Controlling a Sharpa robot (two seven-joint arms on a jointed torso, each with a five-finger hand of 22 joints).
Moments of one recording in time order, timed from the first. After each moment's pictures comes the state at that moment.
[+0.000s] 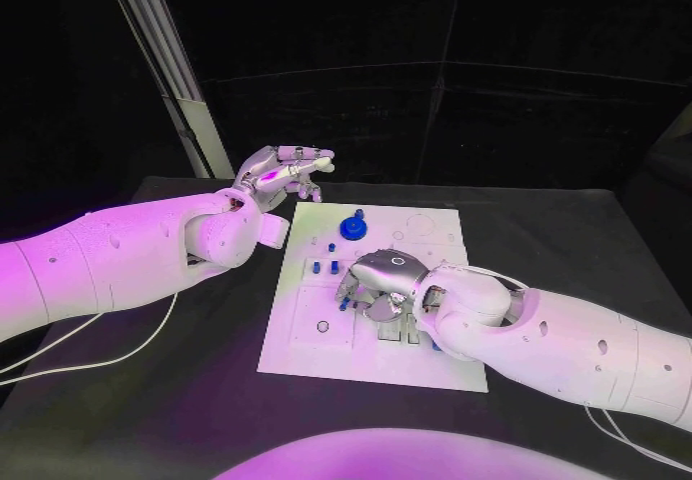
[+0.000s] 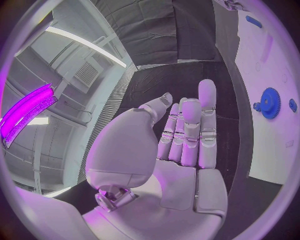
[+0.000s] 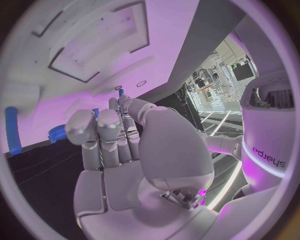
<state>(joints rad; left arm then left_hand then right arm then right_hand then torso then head) 1.26 -0.77 -0.16 1.33 0.08 -0.16 0.49 1.30 -0.08 0.42 -0.02 0.05 1.00 0.18 0.13 0.08 1.04 0.10 0.37 0.09 1.25 0.02 1.08 0.55 0.17 1.23 0.12 0.65 0.69 0.95 -0.59 0.05 1.56 -1.77 -0.21 -0.04 1.41 -0.07 0.57 -0.07 0.05 1.11 0.15 0.07 0.07 1.19 0.07 0.12 0.07 1.47 -0.01 1.01 0.97 0.13 1.30 0.09 1.26 1.02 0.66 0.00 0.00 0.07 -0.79</state>
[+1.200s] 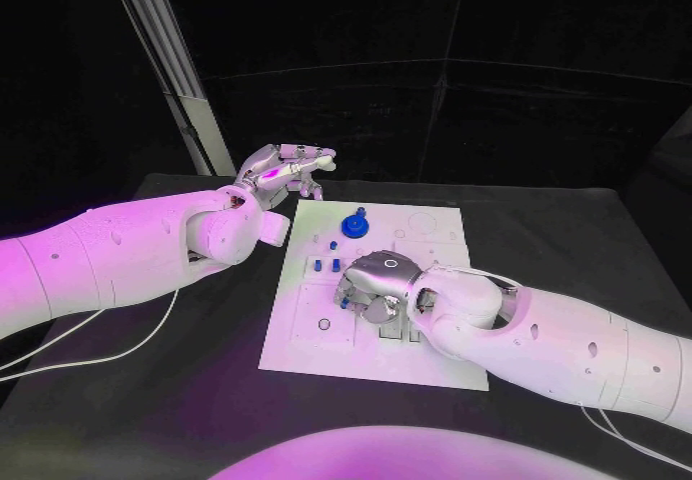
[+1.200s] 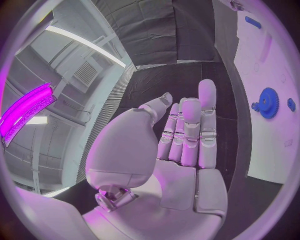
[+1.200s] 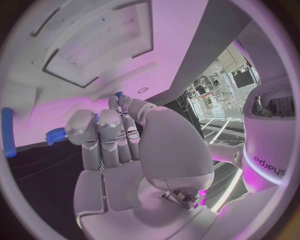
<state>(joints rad) 1.26 -0.77 -0.16 1.33 0.08 -0.14 0.48 1.30 -0.08 0.41 -0.02 0.05 1.00 0.18 0.14 0.08 1.03 0.10 0.38 0.09 1.24 0.02 1.08 0.54 0.17 1.23 0.12 0.64 0.68 0.95 -0.56 0.03 1.55 -1.84 -0.18 -0.07 1.41 -0.07 0.57 -0.07 0.05 1.11 0.15 0.07 0.07 1.19 0.08 0.12 0.07 1.47 -0.01 1.01 0.97 0.13 1.30 0.09 1.26 1.02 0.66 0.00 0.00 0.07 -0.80</state>
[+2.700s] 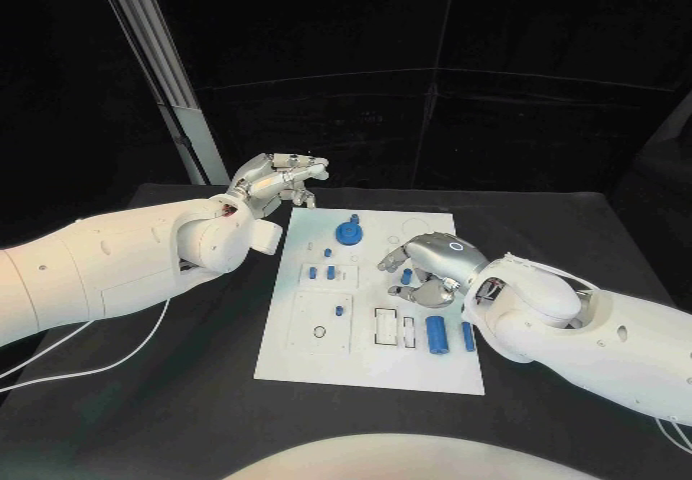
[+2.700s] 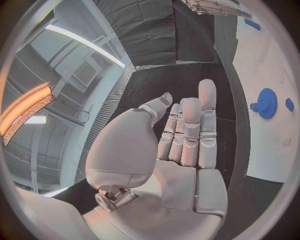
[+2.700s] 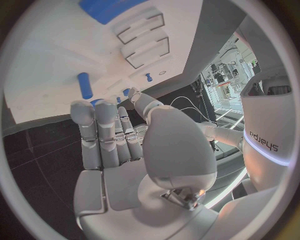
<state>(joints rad) 1.26 -0.78 -0.16 1.33 0.08 -0.13 0.46 1.30 -0.08 0.41 -0.02 0.05 0.99 0.19 0.14 0.08 1.02 0.11 0.38 0.09 1.24 0.02 1.08 0.53 0.17 1.23 0.12 0.64 0.68 0.96 -0.82 0.09 1.70 -1.75 -0.31 -0.13 1.32 -0.14 0.40 -0.01 0.05 0.93 0.17 0.07 0.07 1.00 0.11 0.14 0.06 1.45 0.02 0.89 0.76 0.15 1.20 0.12 1.14 0.83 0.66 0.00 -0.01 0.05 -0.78</state>
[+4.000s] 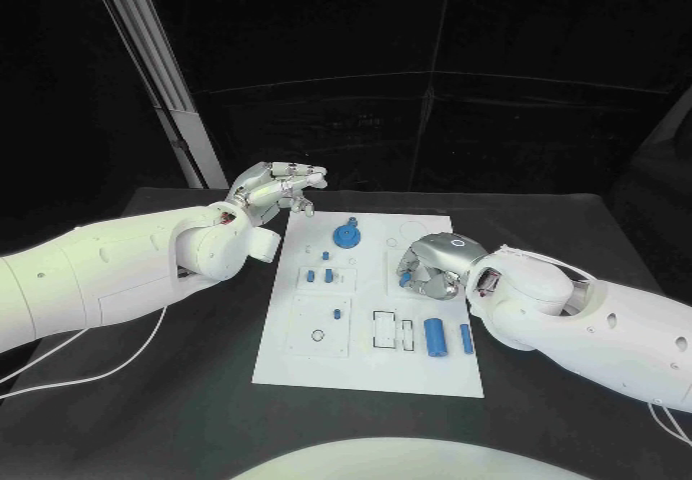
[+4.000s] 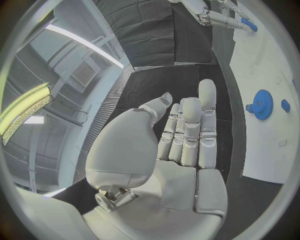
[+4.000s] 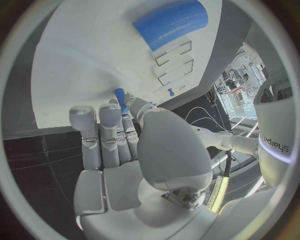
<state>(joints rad) 1.26 -0.78 -0.17 1.33 0.08 -0.13 0.46 1.30 -0.08 0.41 -0.02 0.05 0.99 0.19 0.14 0.08 1.02 0.11 0.38 0.09 1.24 0.02 1.08 0.53 0.17 1.23 0.12 0.64 0.68 0.98 -0.79 0.10 1.62 -1.78 -0.17 -0.23 1.41 -0.06 0.38 0.02 0.05 1.02 0.15 0.09 0.08 1.09 0.09 0.20 0.06 1.46 0.00 0.95 0.76 0.15 1.25 0.11 1.17 0.90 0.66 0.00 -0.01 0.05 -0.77</state>
